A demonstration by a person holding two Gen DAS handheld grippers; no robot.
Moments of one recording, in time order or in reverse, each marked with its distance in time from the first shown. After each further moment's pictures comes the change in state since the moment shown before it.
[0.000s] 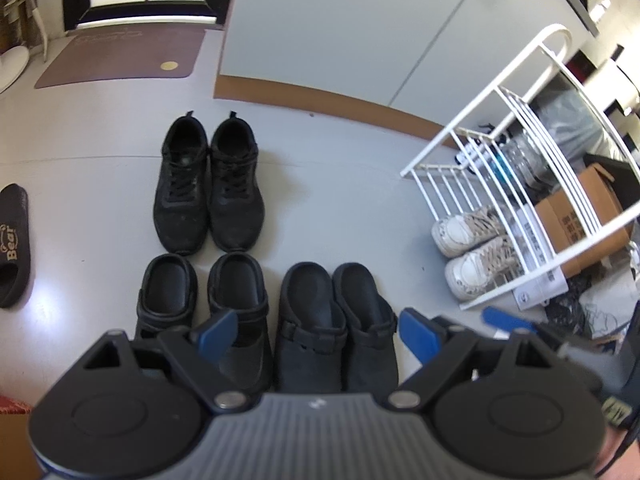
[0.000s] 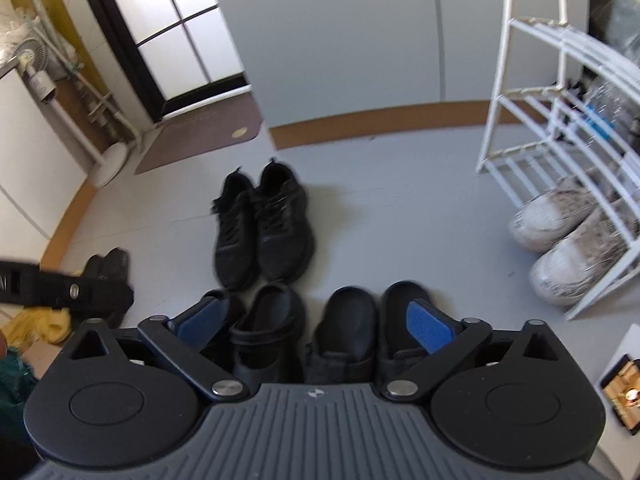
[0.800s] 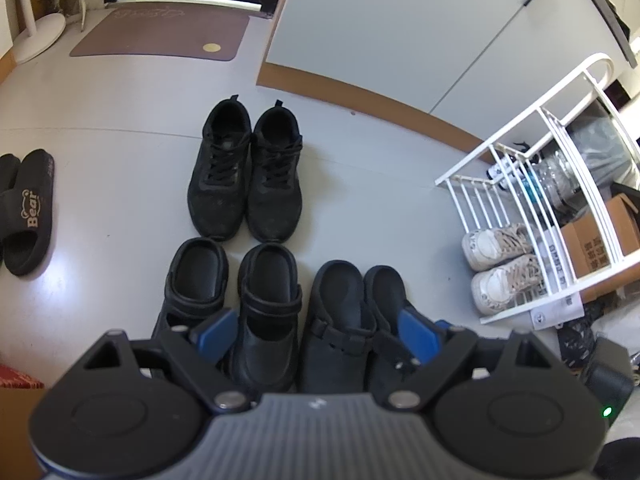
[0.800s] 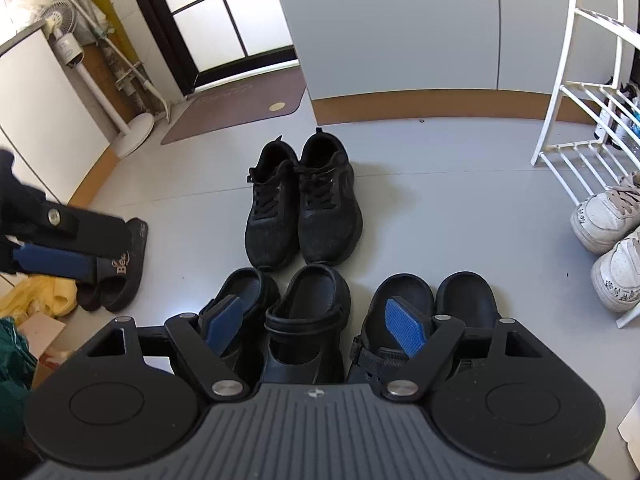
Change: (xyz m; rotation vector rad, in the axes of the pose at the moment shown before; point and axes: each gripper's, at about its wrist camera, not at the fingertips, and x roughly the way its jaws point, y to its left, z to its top) left arm 0.003 0.031 -0.002 -0.093 0.014 0.041; right arm 0.055 0.038 -0.026 -0.093 0.011 0.032
